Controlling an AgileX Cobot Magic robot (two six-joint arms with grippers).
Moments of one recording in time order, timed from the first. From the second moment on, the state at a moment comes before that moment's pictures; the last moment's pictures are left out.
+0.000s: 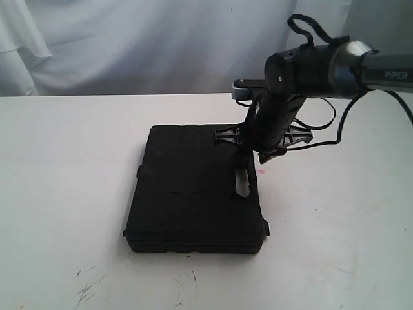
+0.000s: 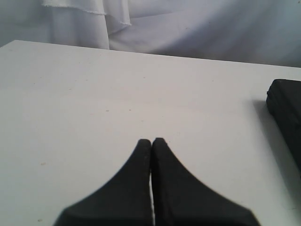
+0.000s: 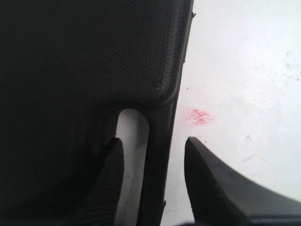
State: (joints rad) left arm 0.10 0.00 0.00 -0.04 0.37 -0.02; right arm 0.57 2.13 -1.55 -0.03 0.77 0.34
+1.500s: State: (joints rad) left arm 0.10 0.00 0.00 -0.04 0.37 -0.02; right arm 0.33 2.18 -1.57 -0.18 1.00 0.28
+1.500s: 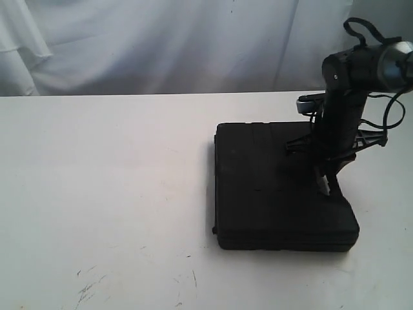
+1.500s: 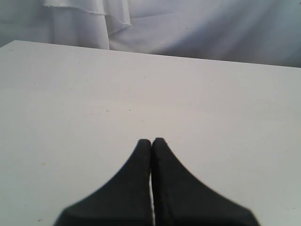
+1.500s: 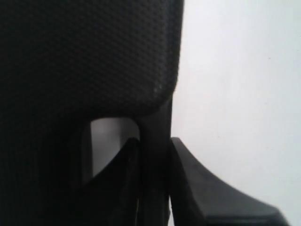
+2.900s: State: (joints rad) left arm 0.10 0.00 0.00 -0.04 0.37 -0.02; right arm 0.21 2.18 -1.57 -0.22 1.03 0.24
